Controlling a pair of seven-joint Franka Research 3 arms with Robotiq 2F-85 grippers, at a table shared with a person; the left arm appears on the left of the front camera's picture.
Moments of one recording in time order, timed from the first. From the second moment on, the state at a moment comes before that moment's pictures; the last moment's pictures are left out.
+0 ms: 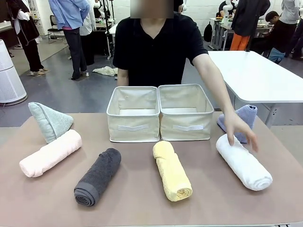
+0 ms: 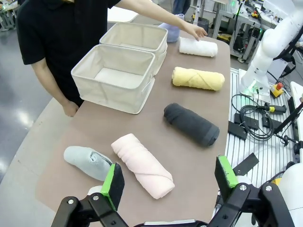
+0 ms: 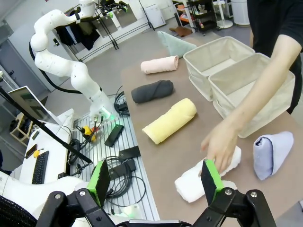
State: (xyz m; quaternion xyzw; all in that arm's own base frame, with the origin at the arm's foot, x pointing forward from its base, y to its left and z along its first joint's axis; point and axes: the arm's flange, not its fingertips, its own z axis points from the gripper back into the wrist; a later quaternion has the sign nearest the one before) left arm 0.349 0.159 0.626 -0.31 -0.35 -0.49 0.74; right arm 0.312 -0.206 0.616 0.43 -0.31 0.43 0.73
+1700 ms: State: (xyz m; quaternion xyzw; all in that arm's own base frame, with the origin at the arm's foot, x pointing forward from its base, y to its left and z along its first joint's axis) left arm 0.545 0.005 0.511 -0.01 -0.07 -0.26 0.96; right arm 0.313 -0.206 0.616 0.43 -0.31 0.43 0.73
